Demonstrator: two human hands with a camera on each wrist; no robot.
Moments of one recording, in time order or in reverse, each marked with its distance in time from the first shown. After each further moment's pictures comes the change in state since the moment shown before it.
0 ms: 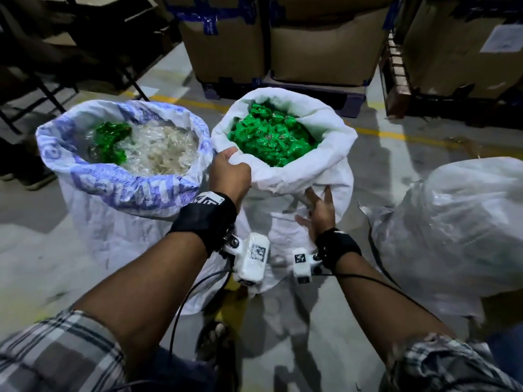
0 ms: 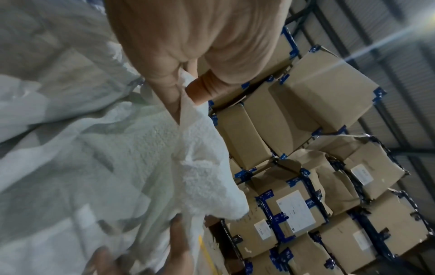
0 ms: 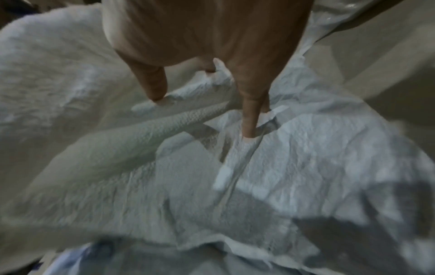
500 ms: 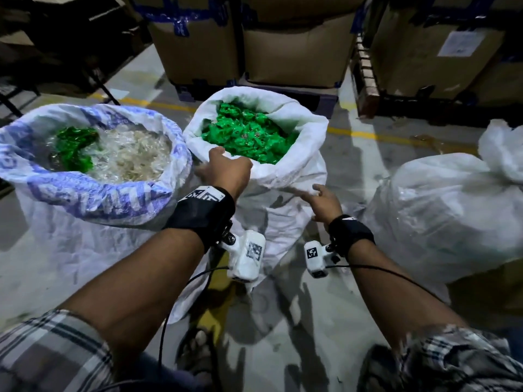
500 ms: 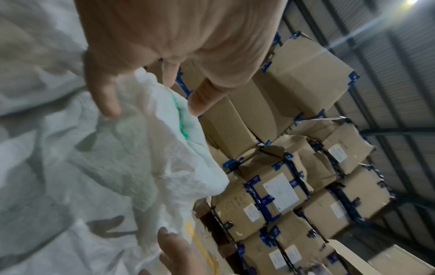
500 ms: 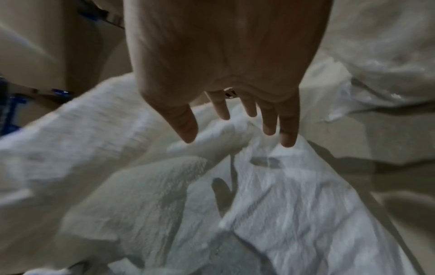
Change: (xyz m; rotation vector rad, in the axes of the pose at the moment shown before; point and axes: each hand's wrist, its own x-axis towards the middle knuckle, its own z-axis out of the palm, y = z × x) left_hand -0.005 0.013 0.033 0.267 0.013 -0.034; right_hand 0.022 -0.050 -0.050 -0.643 0.079 -0.105
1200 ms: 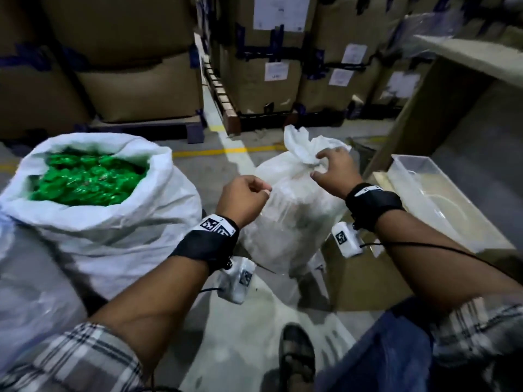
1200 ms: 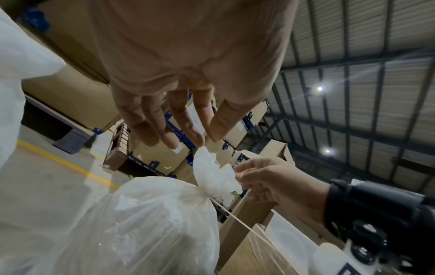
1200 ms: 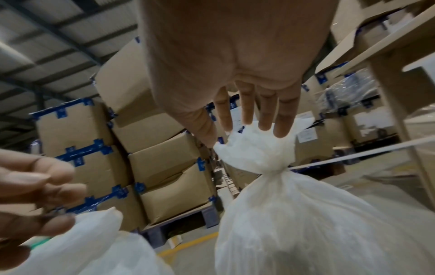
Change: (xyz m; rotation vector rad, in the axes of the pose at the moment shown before) left_hand -0.194 0.050 0.204 0.201 -0.670 0.611; right_hand -0.118 -0.036 -0.359 -0.788 0.577 -0.248
